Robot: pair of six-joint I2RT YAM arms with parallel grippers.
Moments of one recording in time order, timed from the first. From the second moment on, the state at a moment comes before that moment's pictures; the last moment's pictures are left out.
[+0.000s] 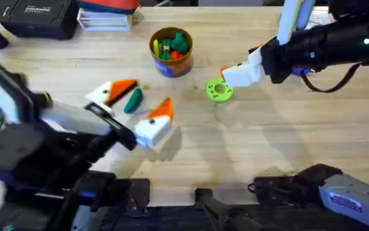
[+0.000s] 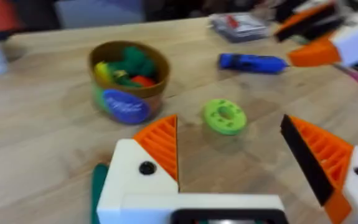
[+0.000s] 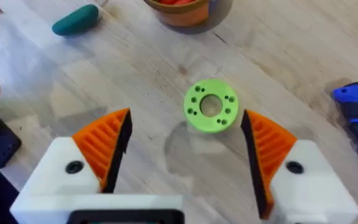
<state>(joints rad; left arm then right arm) -0.12 0.07 0.29 -0.44 0.53 -0.14 0.36 1.15 1.12 -0.86 -0.30 -0.15</state>
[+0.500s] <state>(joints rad) -0.12 0.79 0.81 -0.76 0.01 -0.14 0.36 1.15 1.12 -0.85 -0.28 -0.15</state>
